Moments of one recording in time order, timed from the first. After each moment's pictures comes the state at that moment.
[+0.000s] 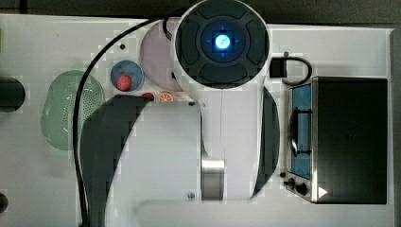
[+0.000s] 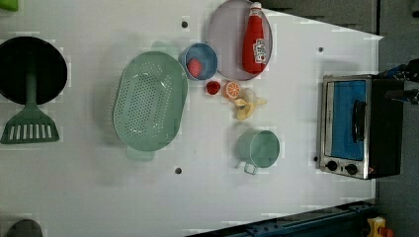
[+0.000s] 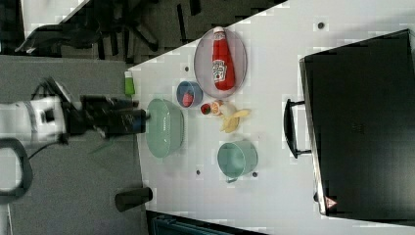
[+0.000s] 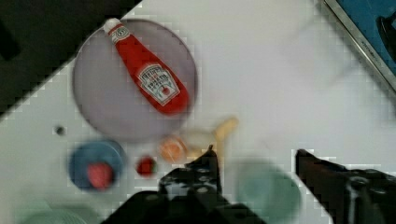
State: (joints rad) arm 0.02 -0.03 -0.01 -1.76 -0.02 0.18 -0.05
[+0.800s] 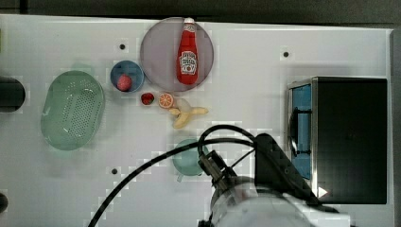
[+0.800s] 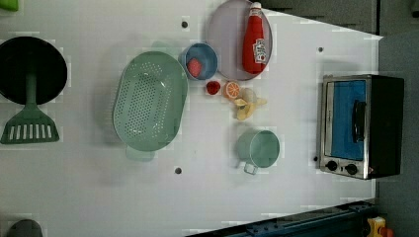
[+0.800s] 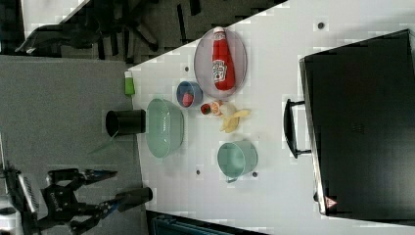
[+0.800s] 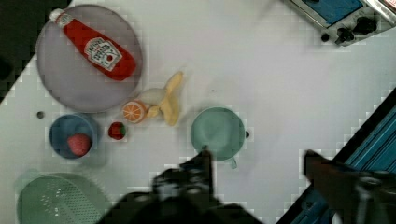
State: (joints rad) arm 0.00 -0.47 -0.07 -1.96 -0.01 -0.03 0.08
